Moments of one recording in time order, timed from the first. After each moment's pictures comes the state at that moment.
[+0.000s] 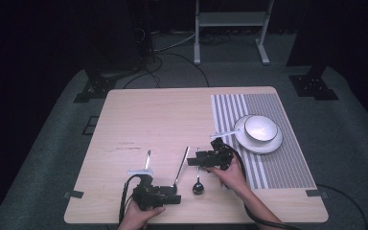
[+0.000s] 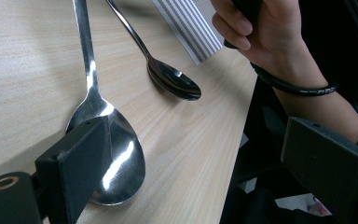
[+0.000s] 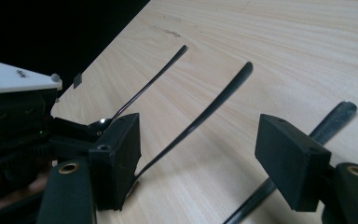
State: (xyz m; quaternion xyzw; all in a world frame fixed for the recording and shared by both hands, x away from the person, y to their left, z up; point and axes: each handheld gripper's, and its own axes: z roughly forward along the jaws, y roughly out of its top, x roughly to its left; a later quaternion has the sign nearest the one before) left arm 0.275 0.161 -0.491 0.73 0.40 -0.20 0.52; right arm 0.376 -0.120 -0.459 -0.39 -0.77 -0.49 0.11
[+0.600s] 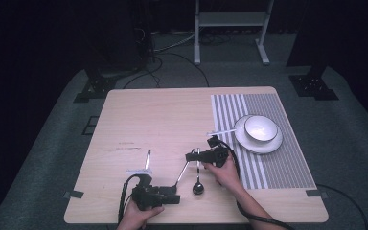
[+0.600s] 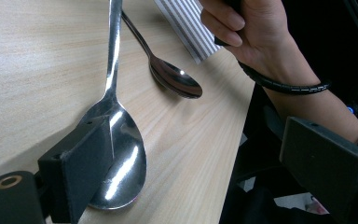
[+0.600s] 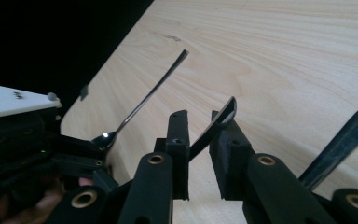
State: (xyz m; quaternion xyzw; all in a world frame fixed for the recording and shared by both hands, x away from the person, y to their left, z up) left arm 0.275 0.164 -0.491 0.73 0.40 -0.20 0.52; right arm 0.387 -0.113 -0.468 -0.42 -0.75 -0.50 0.15
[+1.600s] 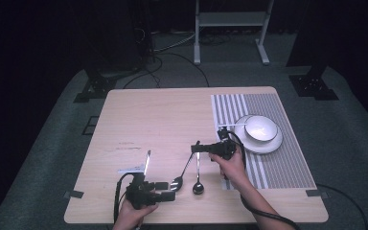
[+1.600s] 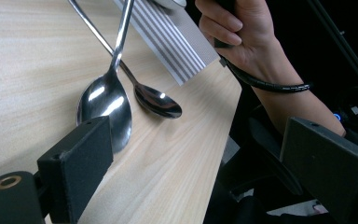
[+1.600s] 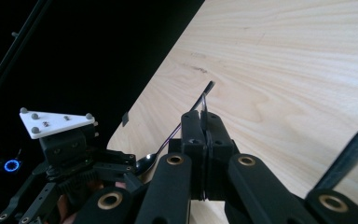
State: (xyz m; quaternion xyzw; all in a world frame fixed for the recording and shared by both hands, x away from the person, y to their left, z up) left arm 0.272 0.177 -0.474 0.71 0.38 -0.19 0.56; right arm 0.394 -0.138 -0.442 -0.43 -0.70 -0.54 0.20
